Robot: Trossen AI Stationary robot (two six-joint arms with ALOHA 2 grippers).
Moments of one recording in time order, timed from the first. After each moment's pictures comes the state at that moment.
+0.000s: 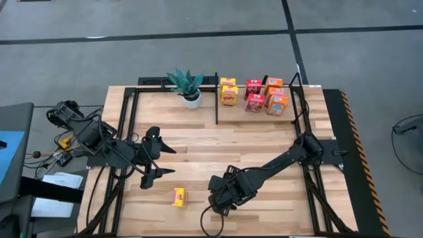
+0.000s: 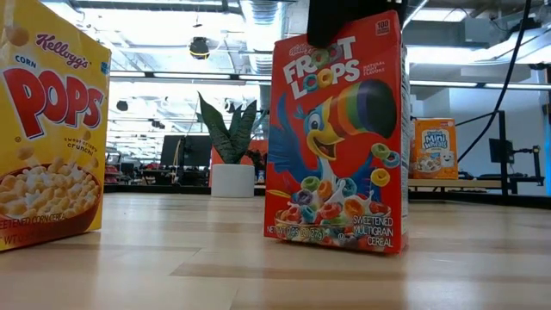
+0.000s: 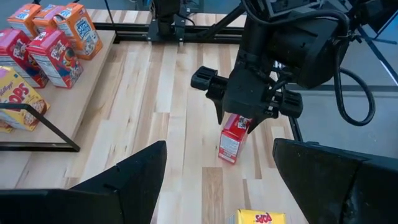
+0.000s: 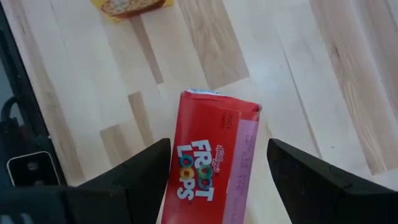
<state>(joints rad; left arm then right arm) -0.58 1.23 1.52 -0.85 -0.50 -0.35 0.50 2.10 1.89 -1.04 0.23 0.83</state>
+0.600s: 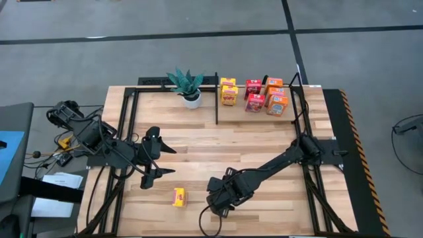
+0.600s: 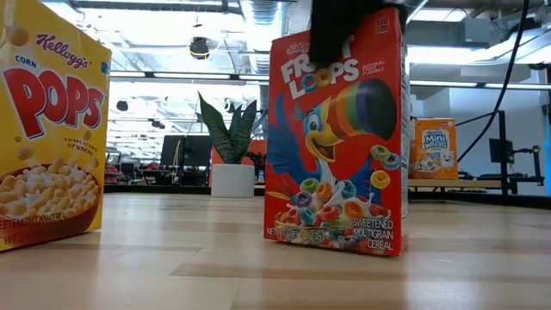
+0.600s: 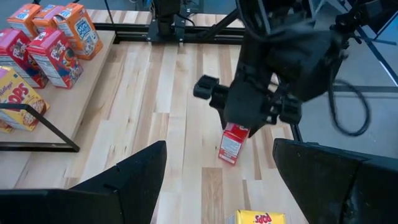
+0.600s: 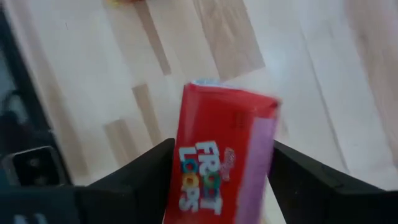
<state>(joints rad) -0.58 1.23 1.52 -0.85 -0.50 -0.36 0.49 2.13 1.89 -1.04 0.18 0.83</state>
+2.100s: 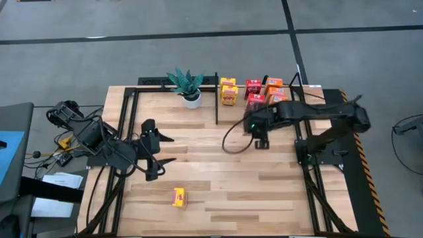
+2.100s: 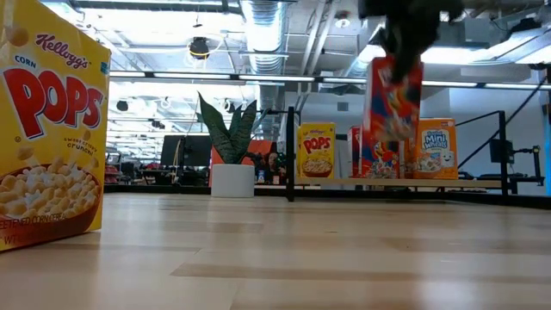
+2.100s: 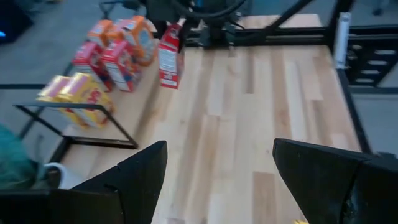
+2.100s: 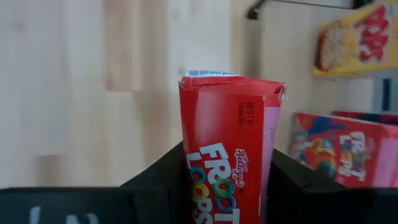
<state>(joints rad) -0.58 1.23 1.52 -0.91 -0.70 -0.31 -0.02 1.42 1.36 -1.18 0.24 -0.06</state>
